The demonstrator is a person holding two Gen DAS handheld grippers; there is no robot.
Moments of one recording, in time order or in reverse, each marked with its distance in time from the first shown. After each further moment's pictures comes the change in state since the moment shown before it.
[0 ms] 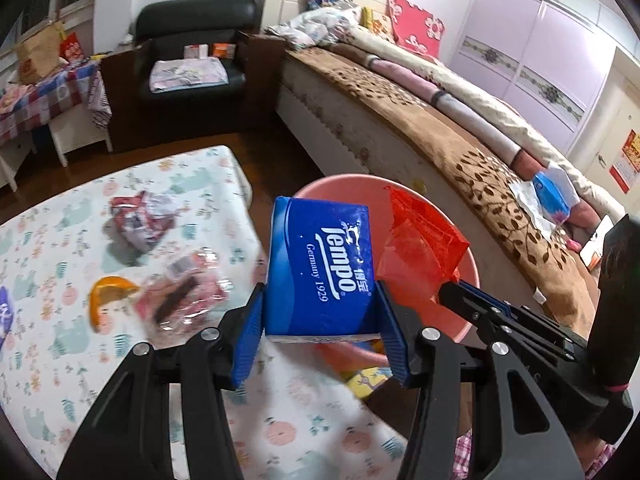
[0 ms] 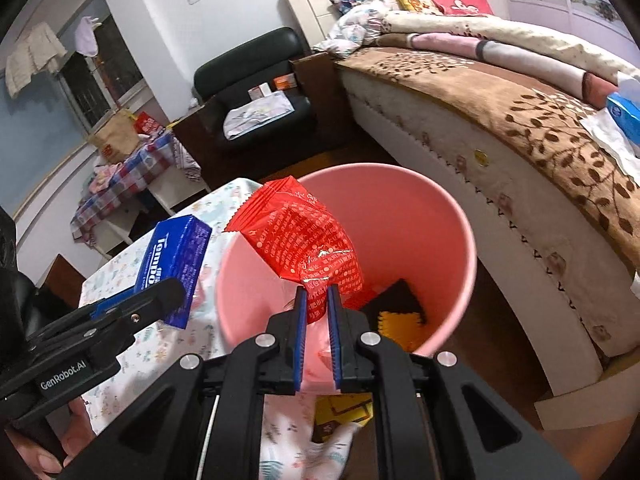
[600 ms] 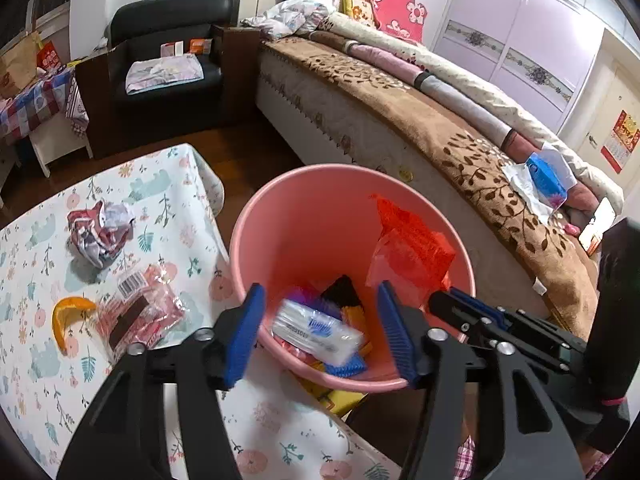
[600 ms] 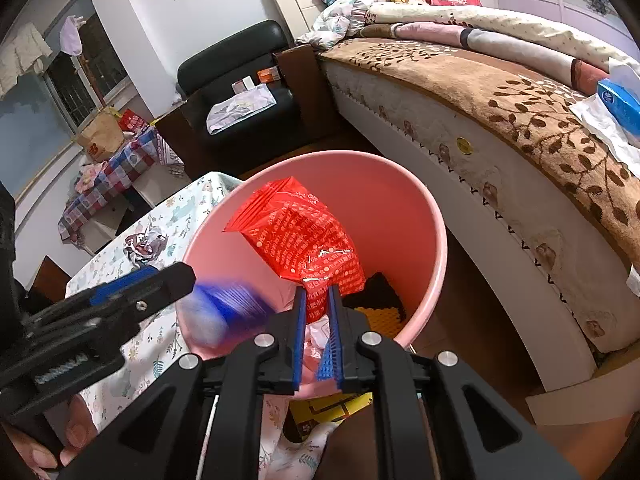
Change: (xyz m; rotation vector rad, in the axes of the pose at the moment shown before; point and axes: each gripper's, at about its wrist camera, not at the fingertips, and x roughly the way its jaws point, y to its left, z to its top) left arm 0.030 -0.022 0.009 0.053 0.023 -0.030; right arm 0.014 -0.019 -0.001 0.018 0.026 -0.042
